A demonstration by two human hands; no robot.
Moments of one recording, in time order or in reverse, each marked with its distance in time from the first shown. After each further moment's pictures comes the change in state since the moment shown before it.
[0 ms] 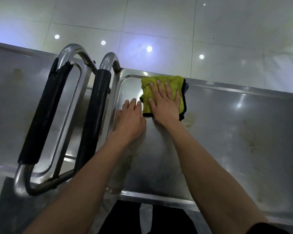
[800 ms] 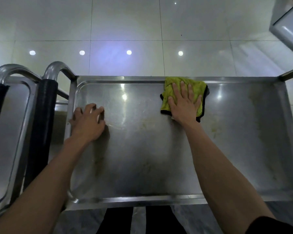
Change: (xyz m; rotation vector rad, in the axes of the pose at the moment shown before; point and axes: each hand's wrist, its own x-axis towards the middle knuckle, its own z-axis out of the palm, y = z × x) left_hand 0.024 0.018 -0.004 0.023 -0.076 -0.107; right_hand -0.036 0.211 -0.053 0.063 0.052 0.351
